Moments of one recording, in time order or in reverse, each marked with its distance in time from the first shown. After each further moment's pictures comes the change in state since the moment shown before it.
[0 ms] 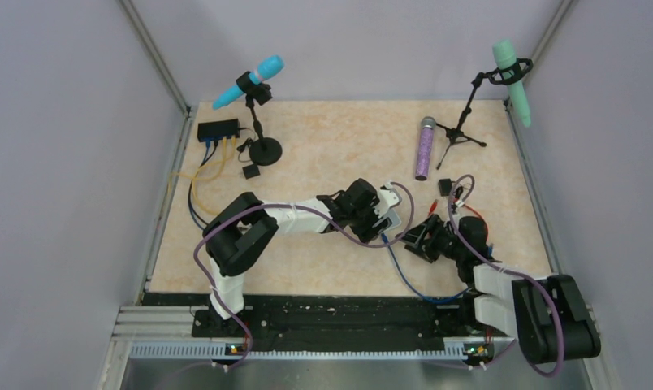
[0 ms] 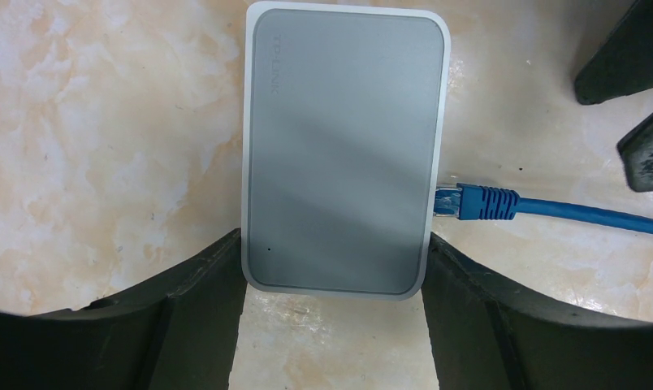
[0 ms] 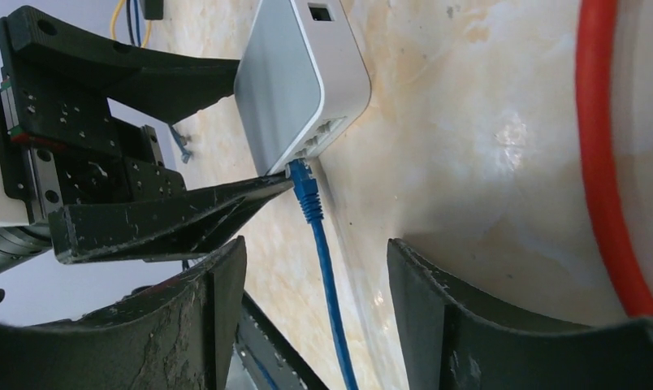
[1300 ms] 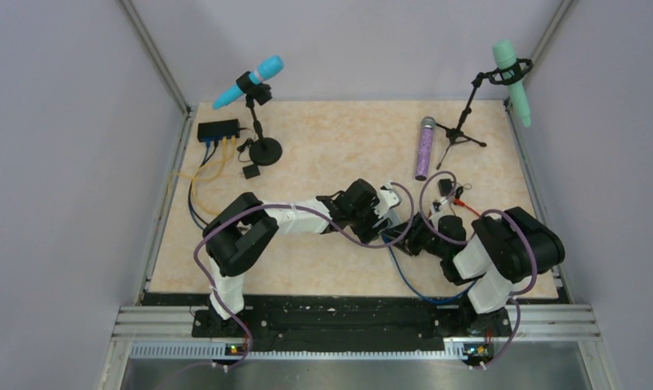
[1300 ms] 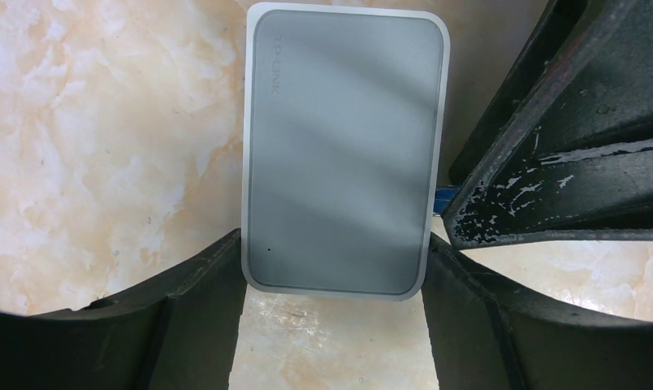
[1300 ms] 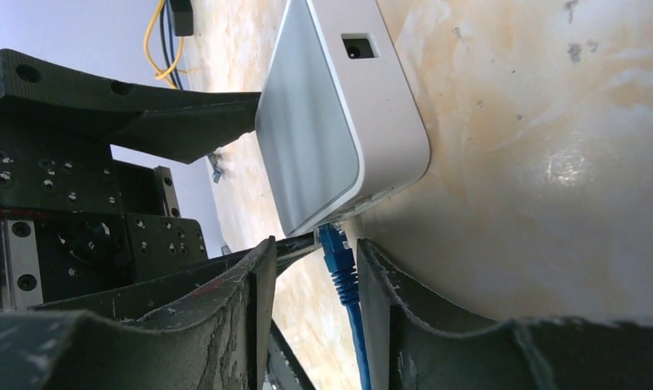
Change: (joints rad) left arm 0.000 -0.002 -0.006 0.018 0.011 -0.002; right arm 0.214 0.541 0.027 0.650 0.143 0.239
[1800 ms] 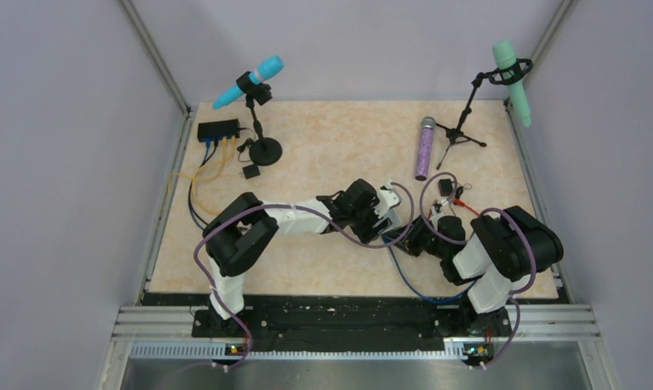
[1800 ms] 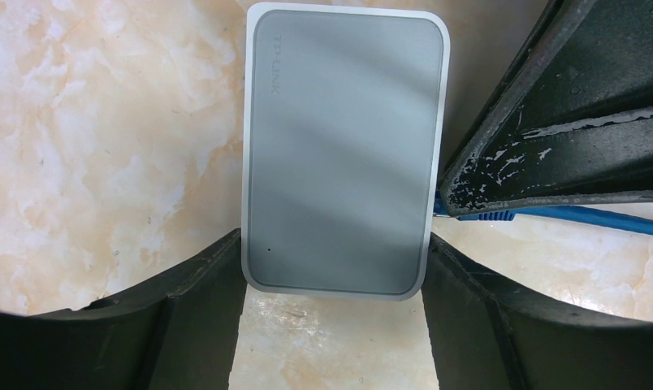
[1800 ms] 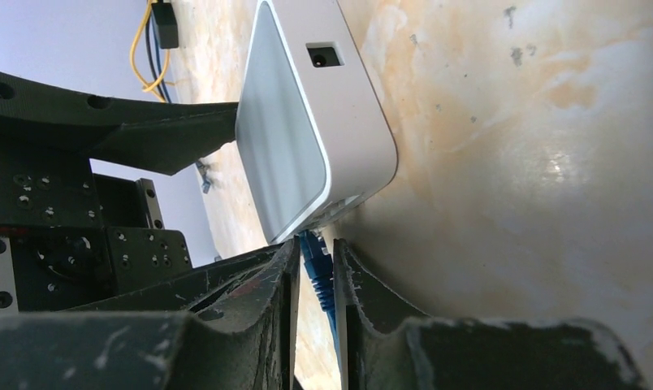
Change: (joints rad) left arm 0.000 0.000 0.000 -0.001 0.001 0.000; right arm 0.002 0.021 -0.001 0.000 0.031 0.005
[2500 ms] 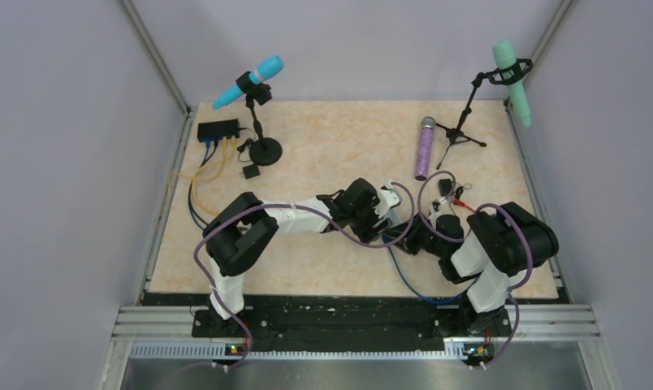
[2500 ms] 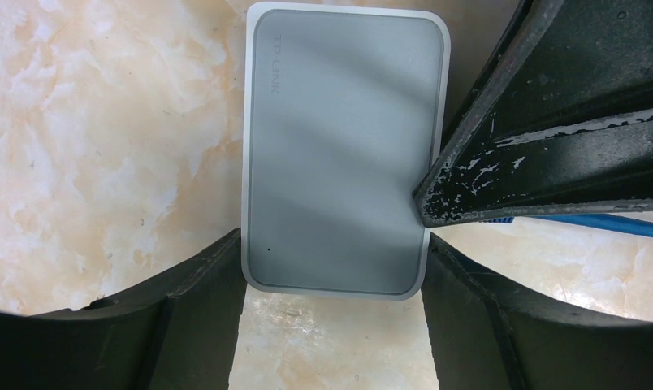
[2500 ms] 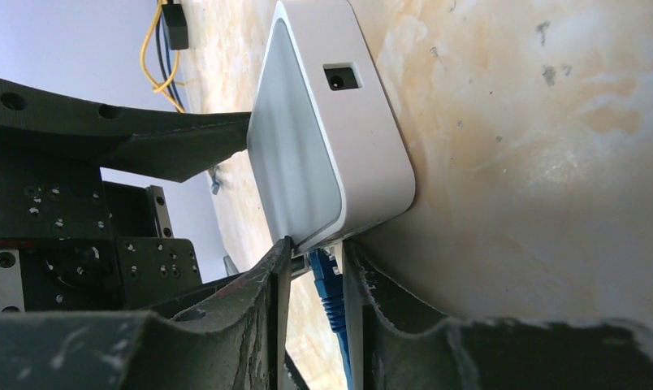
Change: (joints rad) left arm 0.001 0.000 0.008 -0.014 0.021 0.000; right arm 0.009 0.037 0.018 0.039 -0.002 0.026
